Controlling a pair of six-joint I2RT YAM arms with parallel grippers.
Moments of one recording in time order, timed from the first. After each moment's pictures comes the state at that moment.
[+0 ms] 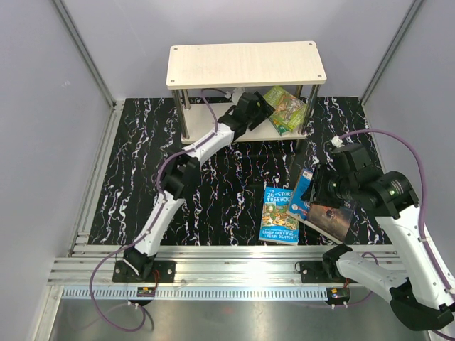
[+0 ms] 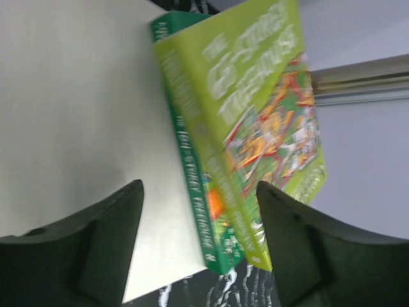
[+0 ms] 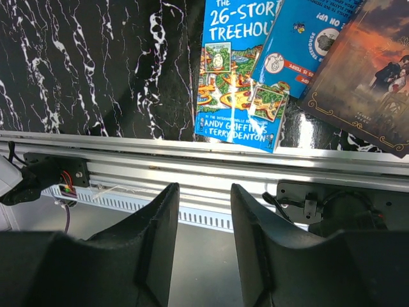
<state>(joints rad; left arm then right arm) -0.61 2.57 2.32 -0.22 -0.12 -1.09 0.48 0.94 1.37 -1.36 -0.03 0.65</state>
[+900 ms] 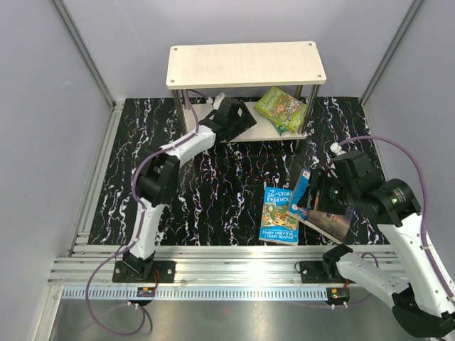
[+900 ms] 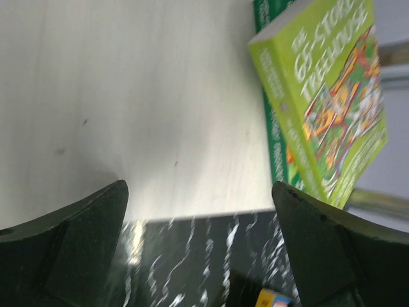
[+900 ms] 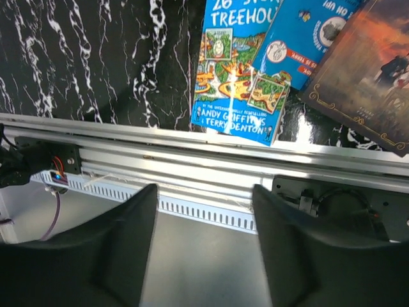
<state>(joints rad) -0.57 2.24 1.86 -0.22 -0.12 -1.00 0.48 0.89 1.32 -1.36 -0.06 0.60</state>
